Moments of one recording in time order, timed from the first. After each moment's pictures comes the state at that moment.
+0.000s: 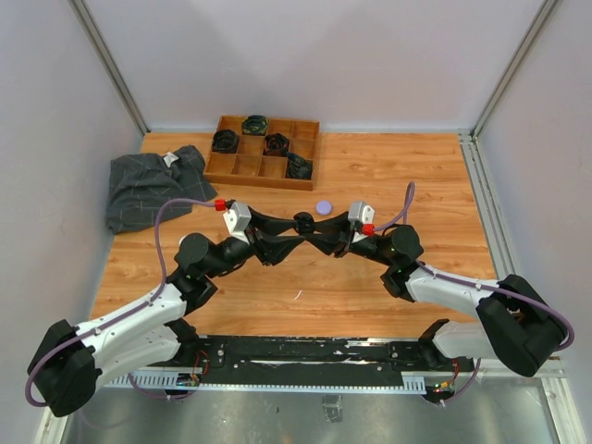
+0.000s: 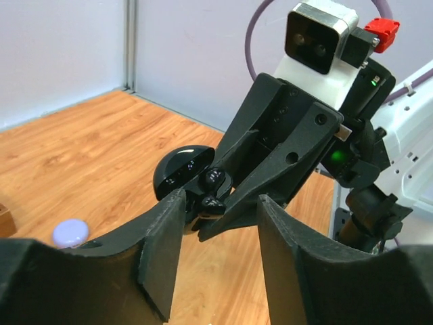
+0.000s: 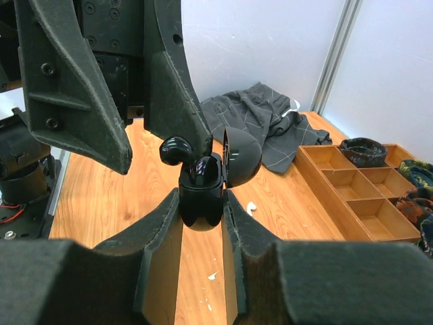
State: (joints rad) left arm -0.73 0.92 0.41 0.78 0.36 -0.29; right arm 0.70 1.26 0.44 1.14 -0.60 0.07
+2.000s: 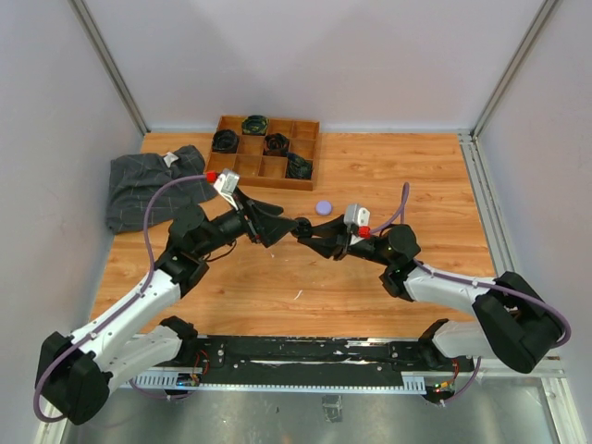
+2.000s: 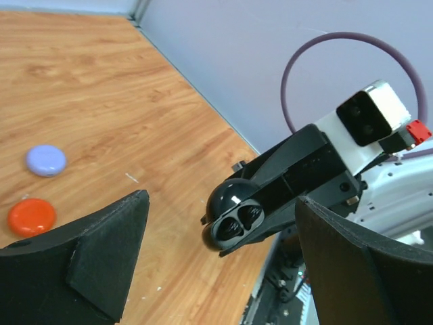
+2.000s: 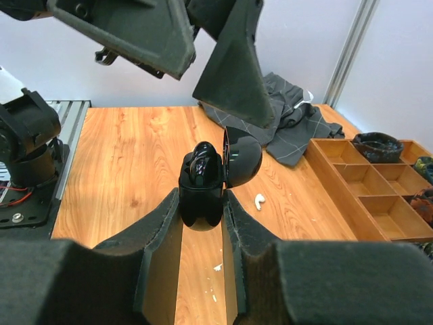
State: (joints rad) left arm -0.53 0.89 0.58 0.40 0.44 -0.62; right arm 0.70 1.28 0.43 1.14 -0.64 0.04
